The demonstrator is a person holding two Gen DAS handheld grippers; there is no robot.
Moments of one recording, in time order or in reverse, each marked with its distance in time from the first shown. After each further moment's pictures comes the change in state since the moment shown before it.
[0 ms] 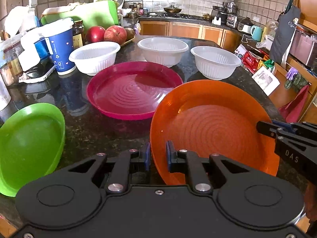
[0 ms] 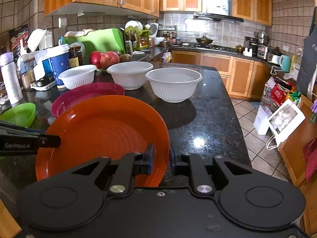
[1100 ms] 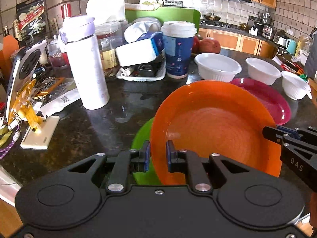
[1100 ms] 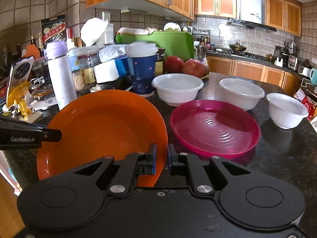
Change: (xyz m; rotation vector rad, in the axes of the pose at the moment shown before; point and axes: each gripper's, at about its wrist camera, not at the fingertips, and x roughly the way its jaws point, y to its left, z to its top) left arm -0.060 0.216 -0.006 -0.065 -0.023 0.156; right arm 0.020 0.243 0.044 -0.069 -0.003 0.138
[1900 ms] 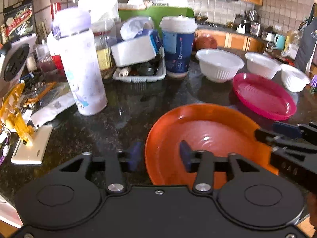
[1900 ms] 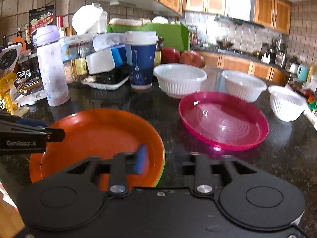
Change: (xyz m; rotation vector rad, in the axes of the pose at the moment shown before) left arm 0.020 0.029 -0.006 0.063 -0.048 -0.075; right arm 0.023 0.040 -0.008 0.001 0.004 -0.114
